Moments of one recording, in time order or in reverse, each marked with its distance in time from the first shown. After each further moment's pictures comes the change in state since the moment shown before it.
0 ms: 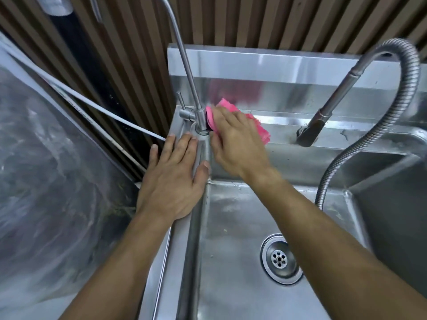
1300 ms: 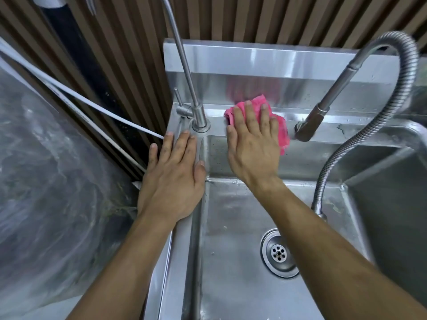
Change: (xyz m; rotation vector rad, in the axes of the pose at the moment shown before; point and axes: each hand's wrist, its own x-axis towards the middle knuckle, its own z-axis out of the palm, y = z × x) left_hand -0.004 0.002 0.001 -0.001 0.029 0.012; right_hand -0.024 0.015 0.020 -0.264 0.120 0.276
